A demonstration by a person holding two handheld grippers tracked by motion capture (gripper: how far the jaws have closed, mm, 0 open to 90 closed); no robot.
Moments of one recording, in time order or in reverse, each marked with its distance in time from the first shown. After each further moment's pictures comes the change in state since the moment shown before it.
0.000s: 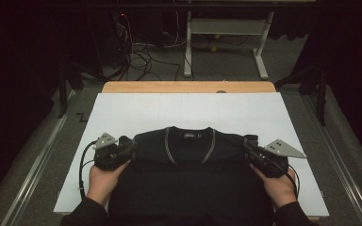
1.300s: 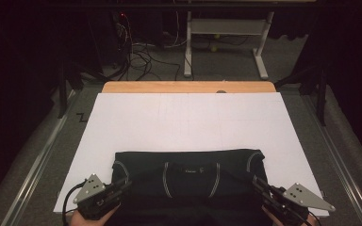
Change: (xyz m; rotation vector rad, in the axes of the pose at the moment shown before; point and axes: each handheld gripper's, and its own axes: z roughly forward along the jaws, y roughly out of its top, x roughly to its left) left arm -0.054 -0.063 -0.078 -0.007 -0.075 0.107; right arm 0.036 -0.052 -0.090 -0.028 0.100 0.020
